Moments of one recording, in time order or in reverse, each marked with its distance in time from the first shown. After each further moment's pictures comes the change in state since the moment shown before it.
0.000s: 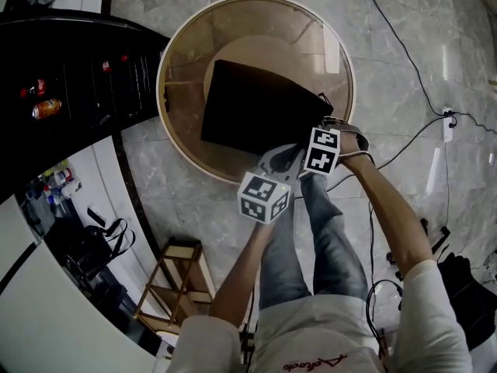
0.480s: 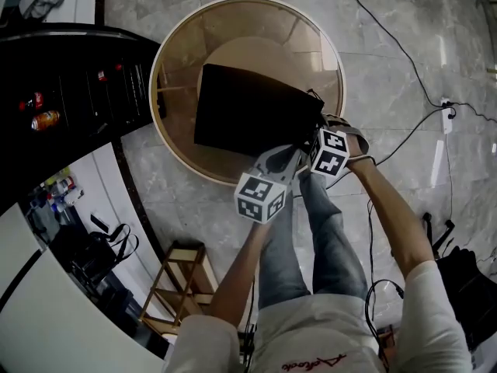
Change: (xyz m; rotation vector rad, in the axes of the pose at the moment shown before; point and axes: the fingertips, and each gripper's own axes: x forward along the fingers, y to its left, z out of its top) left arm 0.011 -0.009 -0.011 0.021 0.042 -0.003; right arm -0.018 -0.005 -0.005 0.085 -0.214 -0.074
